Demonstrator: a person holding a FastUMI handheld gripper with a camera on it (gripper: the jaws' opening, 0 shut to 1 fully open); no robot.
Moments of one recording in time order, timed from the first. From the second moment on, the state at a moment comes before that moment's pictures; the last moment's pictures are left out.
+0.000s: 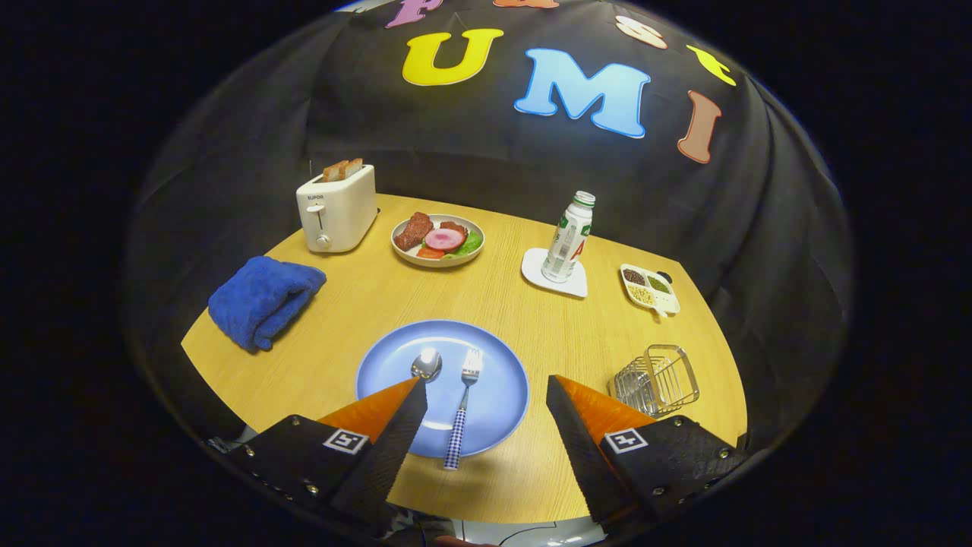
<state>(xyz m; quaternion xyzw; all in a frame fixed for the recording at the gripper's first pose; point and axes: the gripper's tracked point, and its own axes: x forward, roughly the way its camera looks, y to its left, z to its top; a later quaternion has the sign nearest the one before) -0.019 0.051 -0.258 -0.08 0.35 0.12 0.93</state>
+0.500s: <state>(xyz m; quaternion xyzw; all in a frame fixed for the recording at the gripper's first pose) -0.022 0.059 -0.324 -0.11 0.43 0.13 0.89</state>
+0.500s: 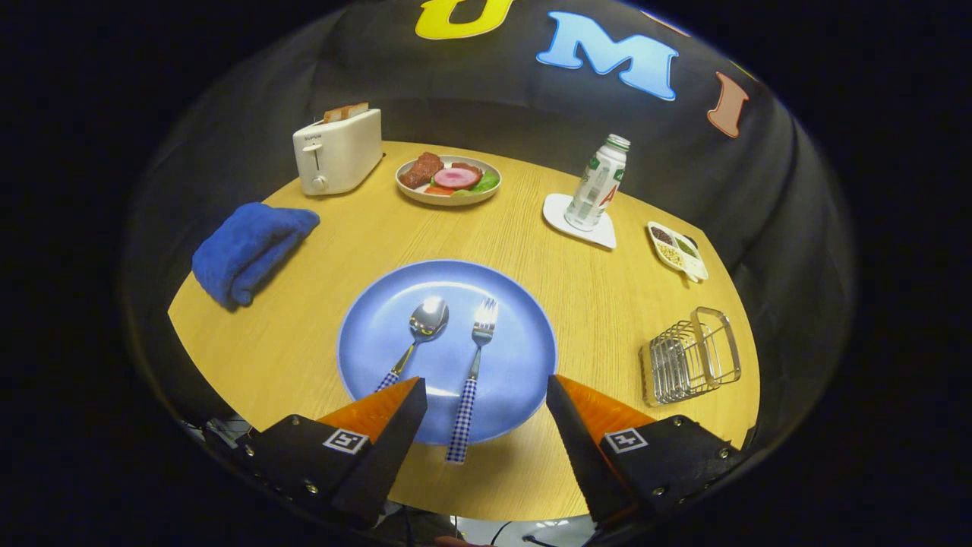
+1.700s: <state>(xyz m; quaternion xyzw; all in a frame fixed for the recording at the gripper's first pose) -0.002 0.040 -0.403 -0.12 0.56 0.16 0.80</state>
